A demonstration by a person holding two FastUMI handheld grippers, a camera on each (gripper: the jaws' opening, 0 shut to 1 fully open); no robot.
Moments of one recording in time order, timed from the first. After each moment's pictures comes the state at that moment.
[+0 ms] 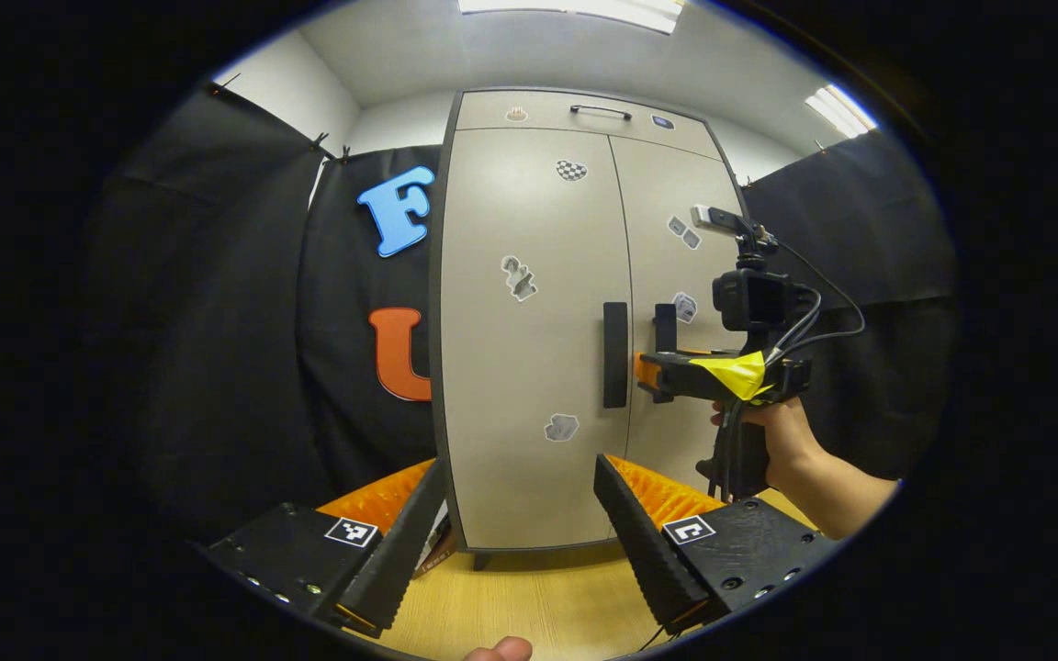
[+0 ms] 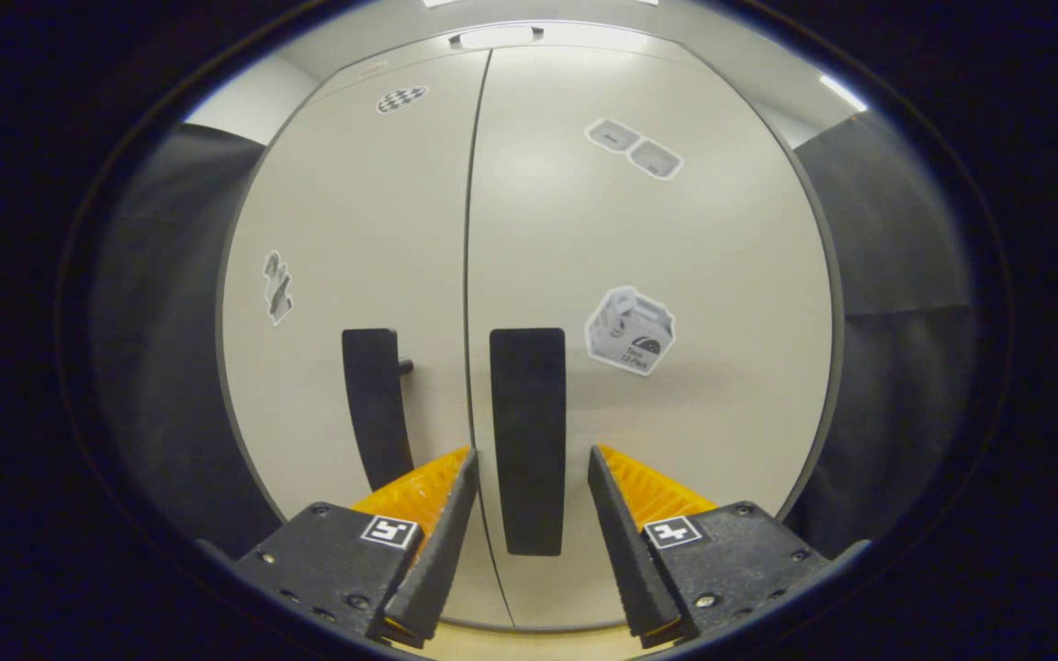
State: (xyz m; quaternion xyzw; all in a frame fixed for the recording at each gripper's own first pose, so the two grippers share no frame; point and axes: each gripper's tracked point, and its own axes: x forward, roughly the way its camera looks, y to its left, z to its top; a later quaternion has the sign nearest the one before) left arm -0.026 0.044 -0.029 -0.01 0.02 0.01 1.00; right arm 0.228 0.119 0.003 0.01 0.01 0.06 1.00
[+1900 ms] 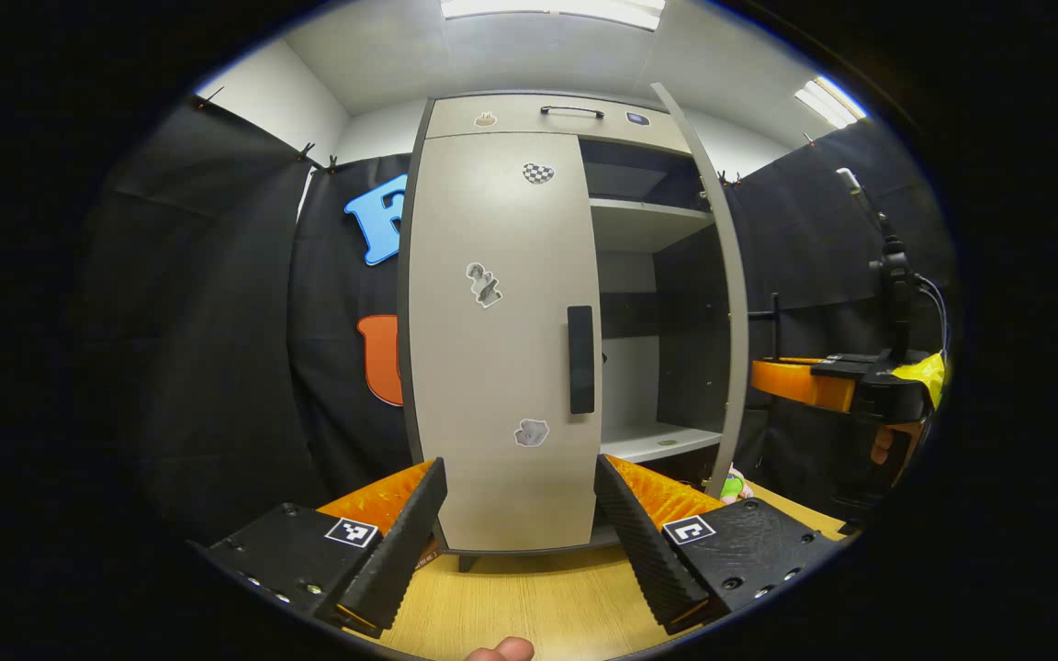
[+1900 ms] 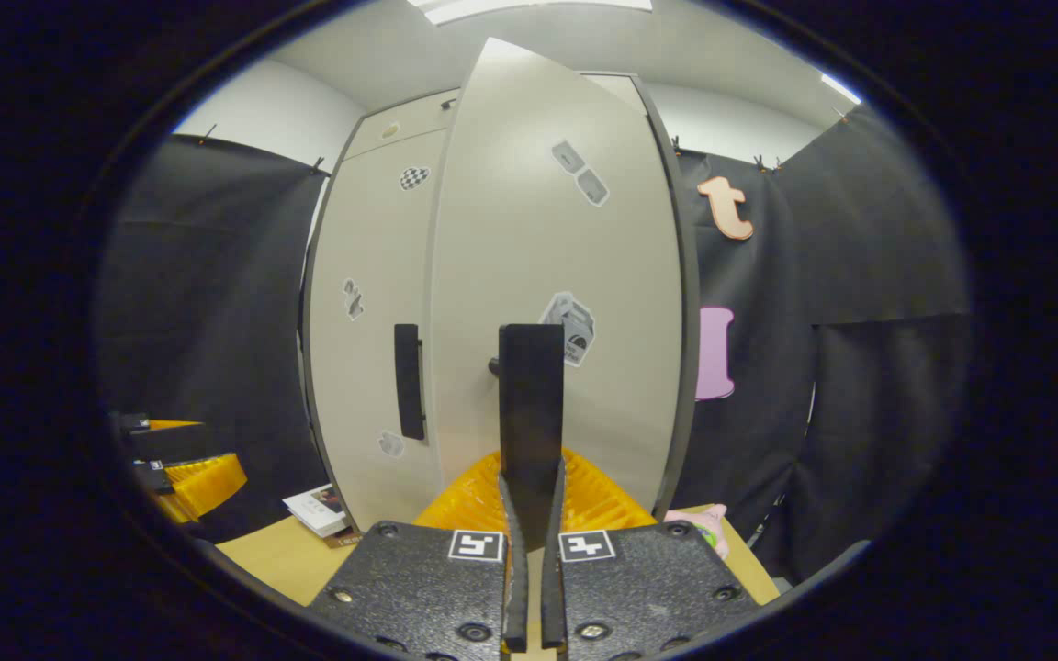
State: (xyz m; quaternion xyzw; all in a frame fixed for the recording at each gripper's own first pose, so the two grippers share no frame) left arm -0.025 -0.006 -0.023 0.00 0.02 0.01 1.00; right arm 0.070 0.004 0.002 -0.02 0.01 0.12 0.99
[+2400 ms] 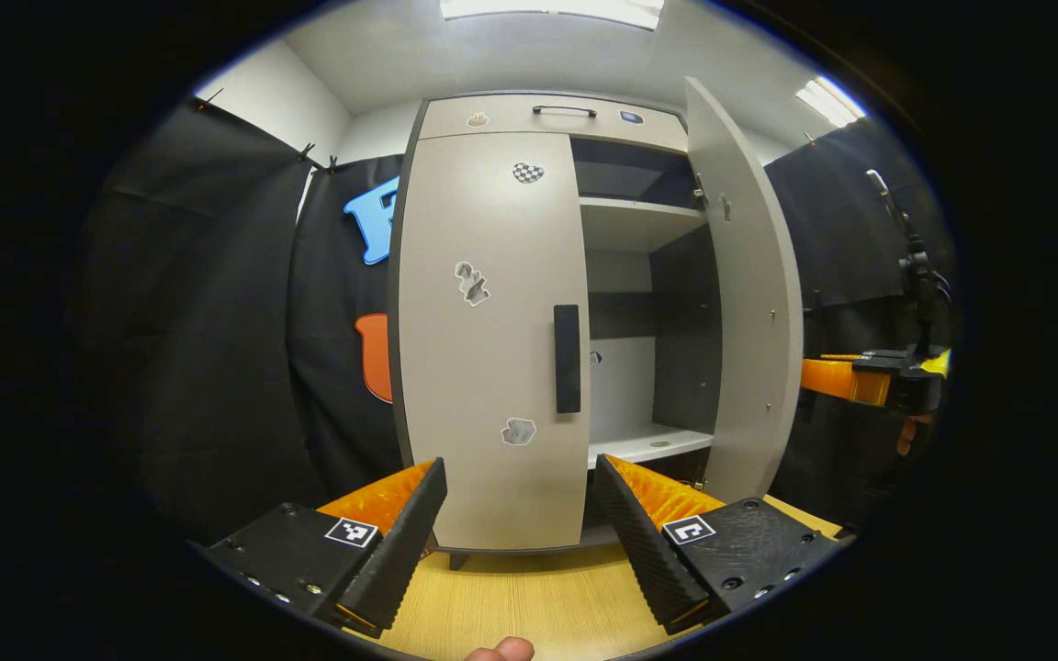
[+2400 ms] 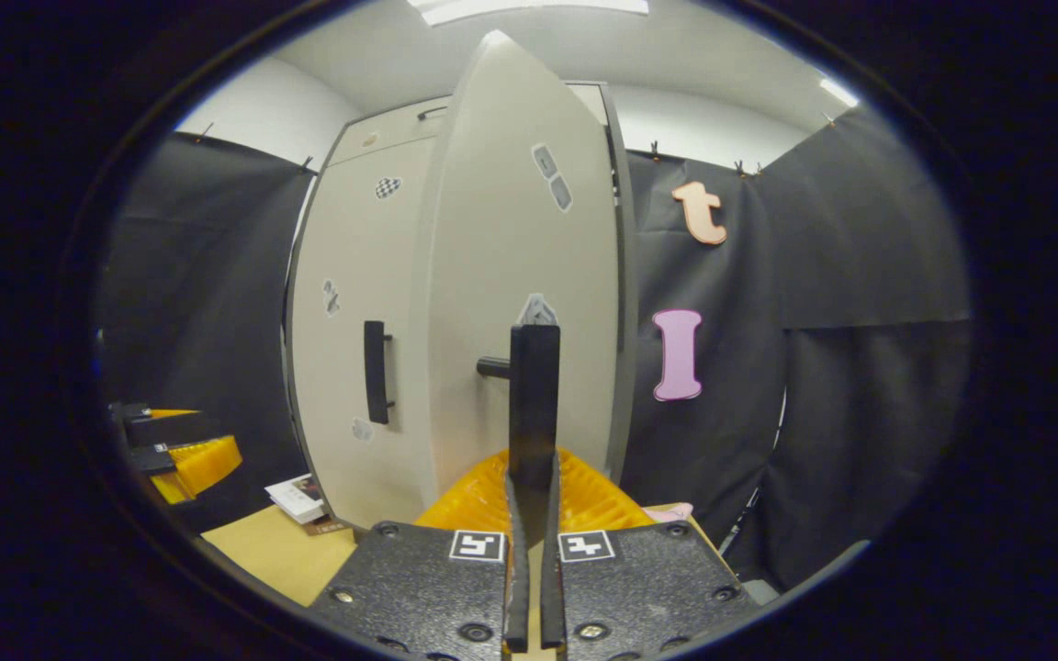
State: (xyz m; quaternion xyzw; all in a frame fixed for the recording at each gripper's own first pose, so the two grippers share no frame) left arm -0.026 -0.020 -0.026 0.00 0.02 0.01 1.00; right arm 0.052 -0.047 0.004 -0.03 0.01 0.08 1.00
